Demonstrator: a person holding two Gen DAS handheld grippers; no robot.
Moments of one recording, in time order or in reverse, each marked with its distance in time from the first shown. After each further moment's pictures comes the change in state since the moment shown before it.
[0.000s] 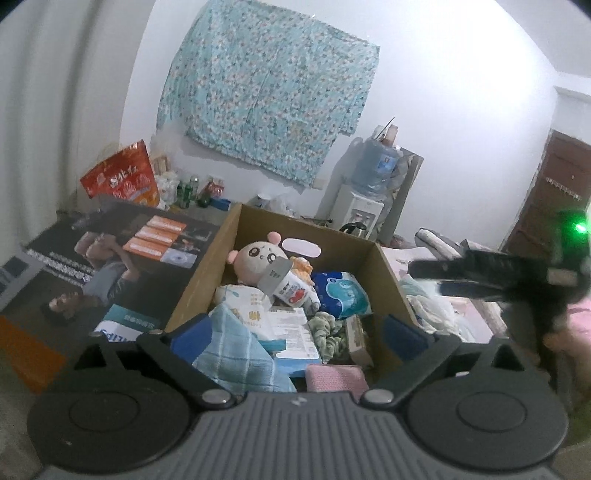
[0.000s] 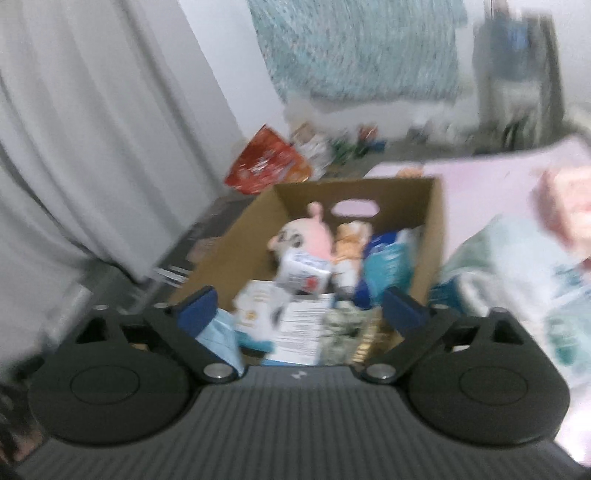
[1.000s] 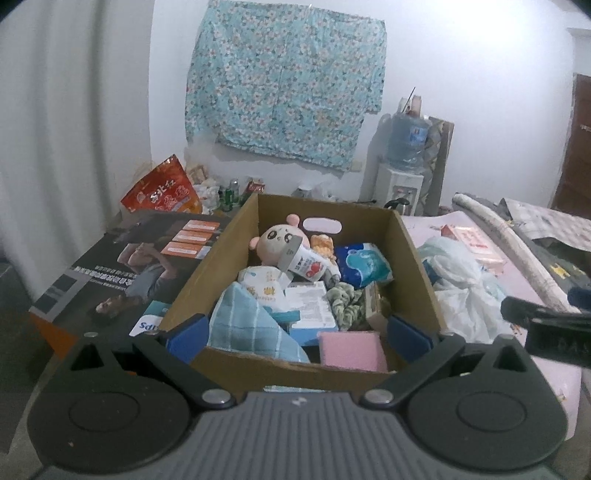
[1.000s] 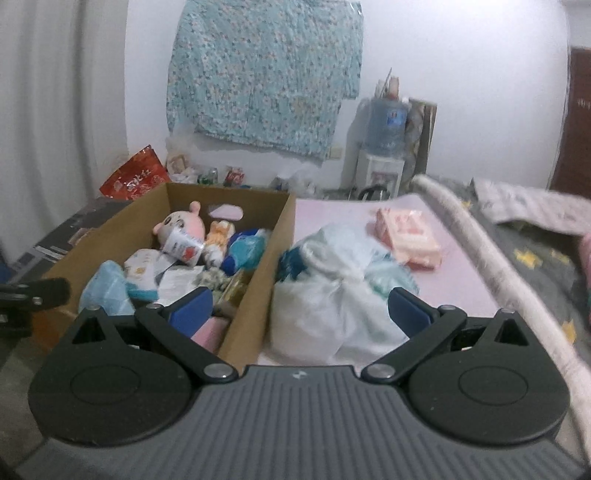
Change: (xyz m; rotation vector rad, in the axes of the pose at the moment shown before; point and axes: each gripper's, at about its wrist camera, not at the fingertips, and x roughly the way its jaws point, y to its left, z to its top) left arm -0.011 -0.069 -0.024 0.129 0.043 0.207; right arm -0.103 0.047 -0.104 -0.110 -0.151 -0.498
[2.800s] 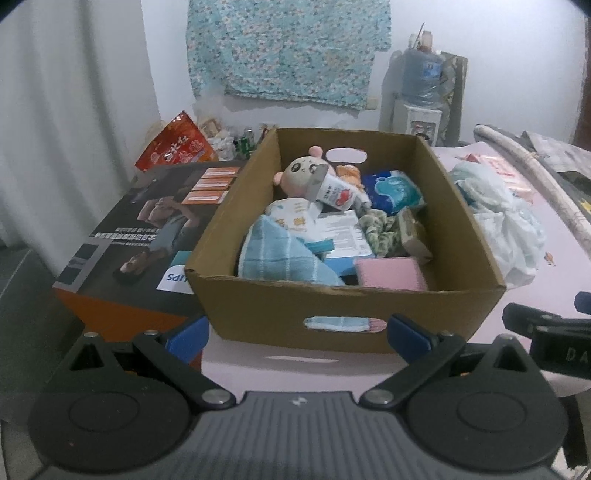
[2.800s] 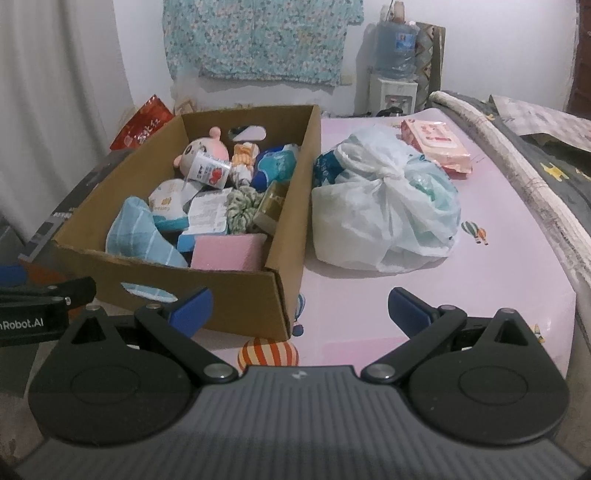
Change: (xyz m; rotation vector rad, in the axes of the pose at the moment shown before) left arm 0.015 0.013 -0.022 0.083 0.196 0.089; right arm 0.018 0.029 -0.042 0.077 0.236 0.063
